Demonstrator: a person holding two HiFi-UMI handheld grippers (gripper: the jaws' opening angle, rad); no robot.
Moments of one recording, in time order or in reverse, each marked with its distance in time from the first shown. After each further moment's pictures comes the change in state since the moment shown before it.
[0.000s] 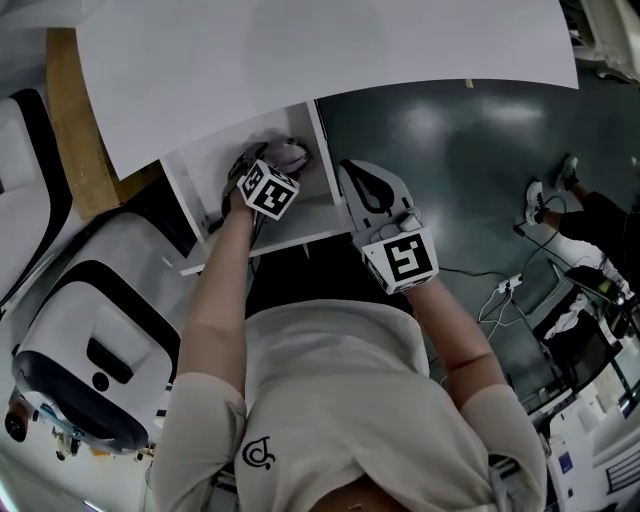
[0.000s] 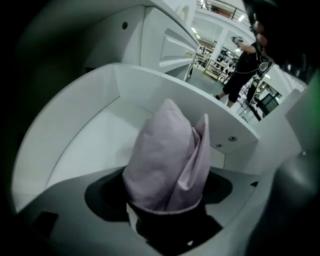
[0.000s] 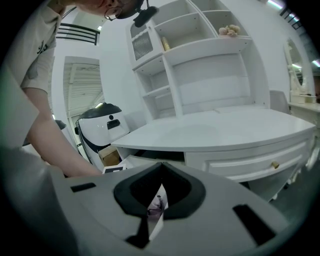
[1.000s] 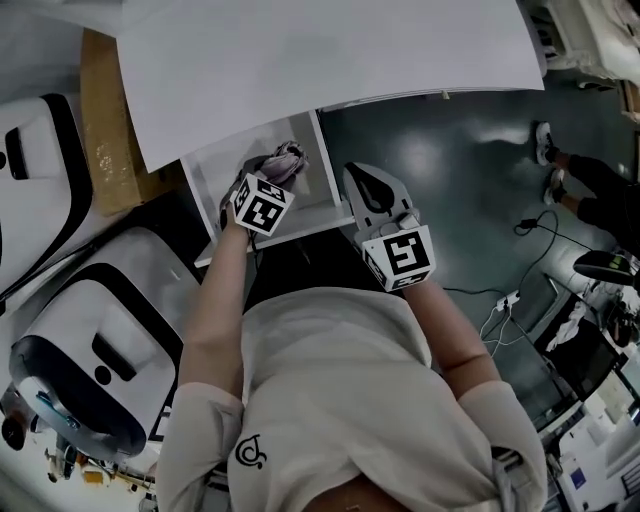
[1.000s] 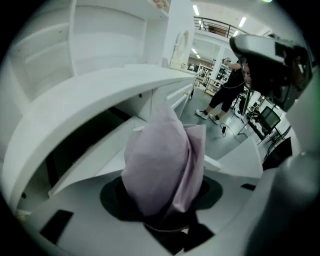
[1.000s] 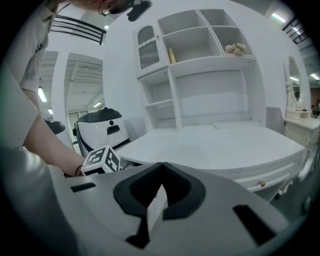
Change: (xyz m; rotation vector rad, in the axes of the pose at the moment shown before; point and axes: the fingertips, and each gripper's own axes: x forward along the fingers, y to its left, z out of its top) left arm -0.111 0.000 0.038 -0.042 -0.214 0.034; right arm -0.034 0.020 0.047 -0.039 -0.049 -0.055
